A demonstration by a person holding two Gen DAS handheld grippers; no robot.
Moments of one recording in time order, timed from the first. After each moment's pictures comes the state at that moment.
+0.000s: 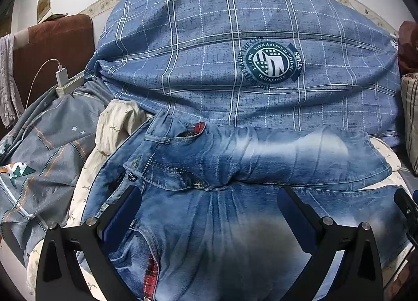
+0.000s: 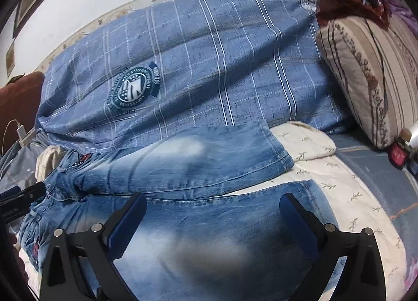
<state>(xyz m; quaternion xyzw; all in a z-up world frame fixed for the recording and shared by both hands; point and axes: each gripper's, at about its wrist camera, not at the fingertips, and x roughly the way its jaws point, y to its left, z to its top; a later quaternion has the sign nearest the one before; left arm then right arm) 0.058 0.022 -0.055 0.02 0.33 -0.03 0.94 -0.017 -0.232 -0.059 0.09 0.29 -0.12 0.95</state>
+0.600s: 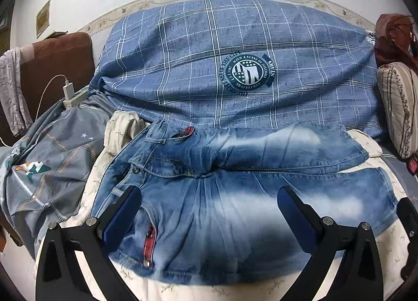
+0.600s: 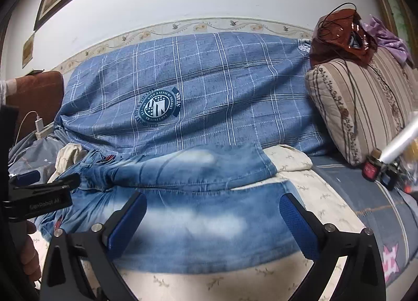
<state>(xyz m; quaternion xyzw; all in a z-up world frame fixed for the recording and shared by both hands) -0.018 0.009 -0.037 0.04 0.29 -0.04 0.95 -0.110 -0.184 -0.025 0.04 0.23 -0.13 0.96</state>
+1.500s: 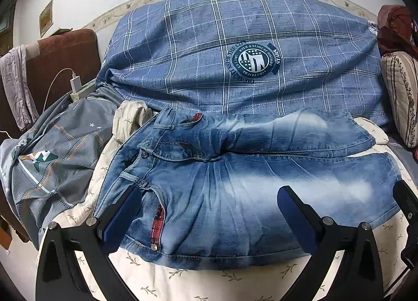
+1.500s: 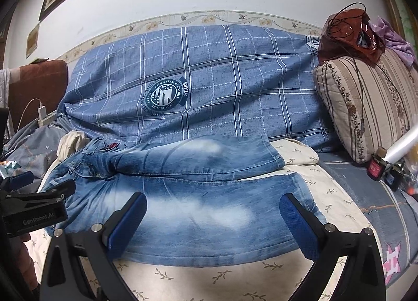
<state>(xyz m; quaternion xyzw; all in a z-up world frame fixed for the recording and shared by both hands) -0.026 0.016 -0.055 0.05 0.31 -0.03 0.95 -0.099 -0.173 -0.038 0.03 0.25 -0.12 0.96</state>
